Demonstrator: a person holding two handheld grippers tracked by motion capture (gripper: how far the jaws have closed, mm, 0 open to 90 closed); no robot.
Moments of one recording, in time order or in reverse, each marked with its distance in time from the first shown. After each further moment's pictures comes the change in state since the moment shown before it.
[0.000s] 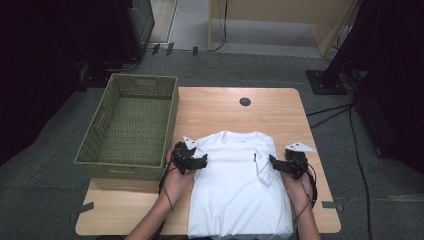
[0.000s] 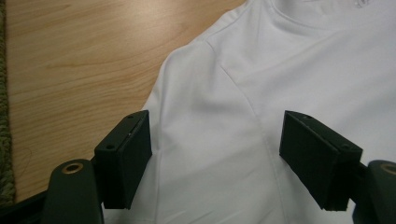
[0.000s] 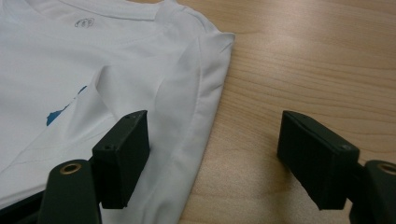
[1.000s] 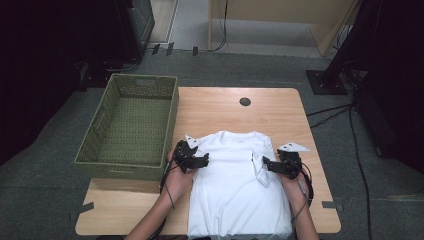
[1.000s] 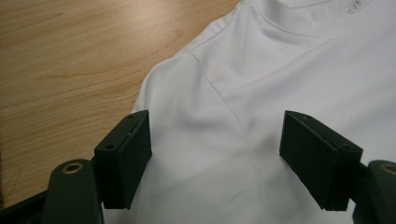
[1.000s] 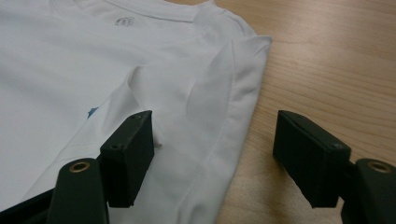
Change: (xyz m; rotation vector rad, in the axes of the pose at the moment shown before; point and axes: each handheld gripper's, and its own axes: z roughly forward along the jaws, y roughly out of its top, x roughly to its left) left arm -0.001 0.003 0.004 0.011 -0.010 0.027; right arm 0.016 0.004 0.003 0.008 0.086 -0.051
